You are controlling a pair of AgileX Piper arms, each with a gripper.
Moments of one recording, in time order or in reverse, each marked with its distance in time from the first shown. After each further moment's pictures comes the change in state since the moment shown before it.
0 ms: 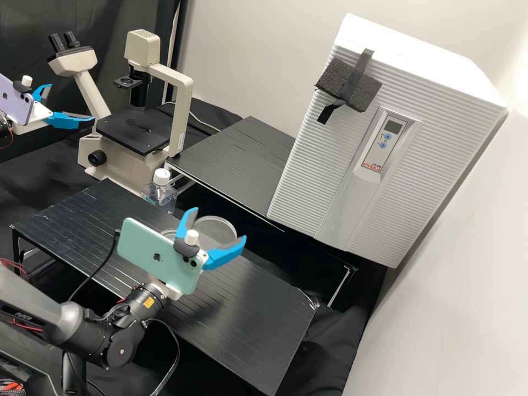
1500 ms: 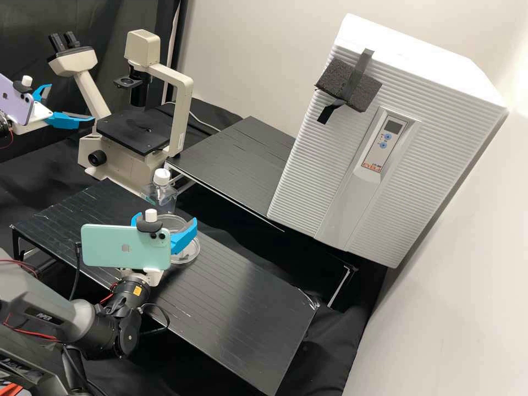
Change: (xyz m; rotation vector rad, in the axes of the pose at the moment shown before) left arm 0.000 0.000 0.000 0.000 0.000 0.000; right arm 0.006 -0.040 -0.008 -0.189 0.167 -0.337
